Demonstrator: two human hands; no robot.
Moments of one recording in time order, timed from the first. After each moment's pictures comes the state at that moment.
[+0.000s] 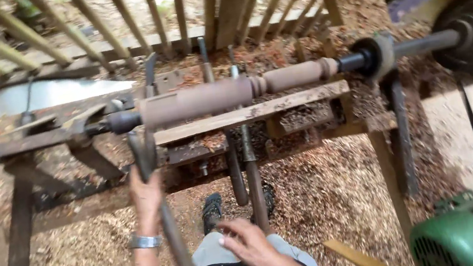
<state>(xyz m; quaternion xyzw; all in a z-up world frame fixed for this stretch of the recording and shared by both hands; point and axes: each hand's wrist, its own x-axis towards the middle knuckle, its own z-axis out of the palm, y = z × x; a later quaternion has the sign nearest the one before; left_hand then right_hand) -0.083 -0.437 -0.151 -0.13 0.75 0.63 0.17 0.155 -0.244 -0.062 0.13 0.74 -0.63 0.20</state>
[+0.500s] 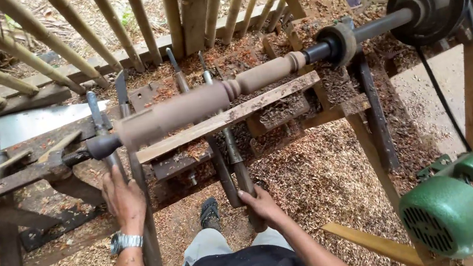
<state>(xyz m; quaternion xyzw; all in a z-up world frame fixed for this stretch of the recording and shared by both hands) -0.128 -0.444 -0.122 0.07 0.96 0.28 0.06 0.132 -0.180 -0.150 0.43 0.74 -0.50 0.14</state>
